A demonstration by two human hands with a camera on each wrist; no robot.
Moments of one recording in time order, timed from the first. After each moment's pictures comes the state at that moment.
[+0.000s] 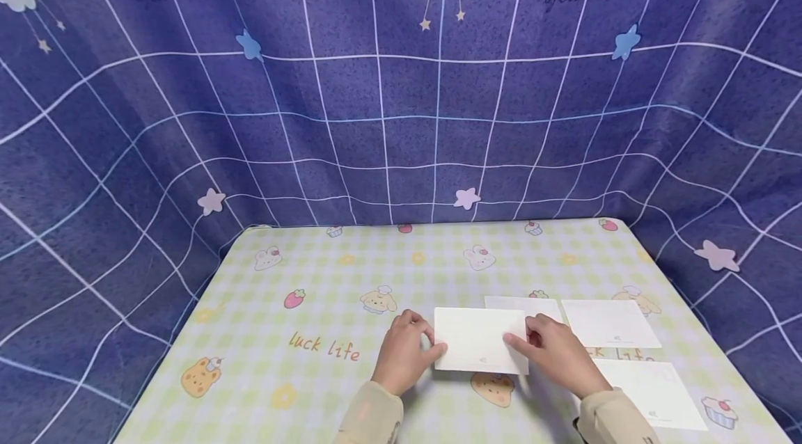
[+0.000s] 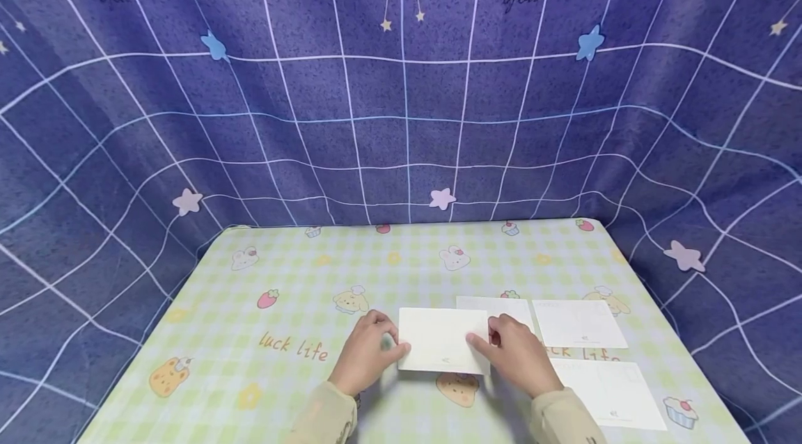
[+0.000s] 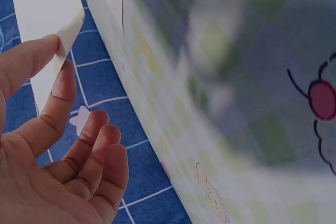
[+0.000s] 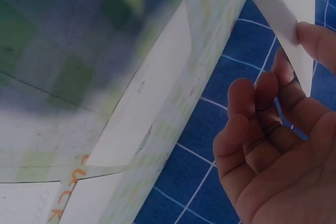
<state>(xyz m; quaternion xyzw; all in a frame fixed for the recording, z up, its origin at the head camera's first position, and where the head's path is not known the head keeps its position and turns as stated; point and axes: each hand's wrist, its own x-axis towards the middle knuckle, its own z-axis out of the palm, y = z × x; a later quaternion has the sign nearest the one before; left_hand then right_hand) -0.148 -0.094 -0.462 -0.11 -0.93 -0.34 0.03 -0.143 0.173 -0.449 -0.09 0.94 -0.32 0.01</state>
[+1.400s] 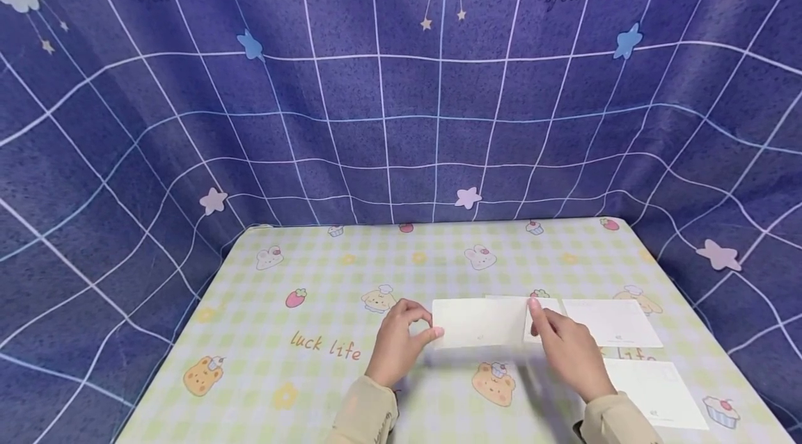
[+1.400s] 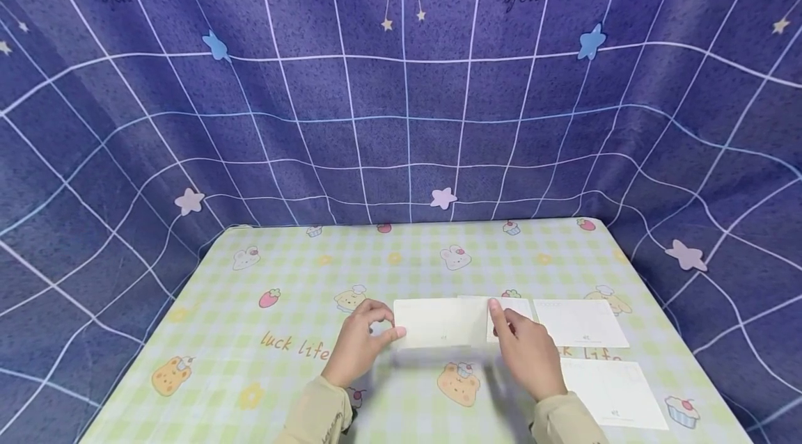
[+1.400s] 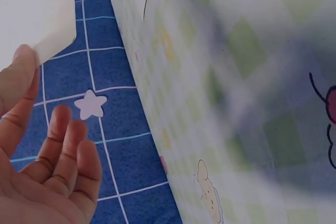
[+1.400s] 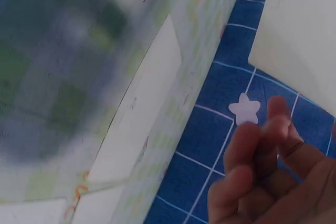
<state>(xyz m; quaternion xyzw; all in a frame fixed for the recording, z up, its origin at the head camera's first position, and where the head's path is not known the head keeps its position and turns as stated) -0.154 -0.106 -0.456 -0.13 -0.88 -0.45 0.06 -0.141 0.176 -0.439 0.03 0.93 -0.36 0.01</state>
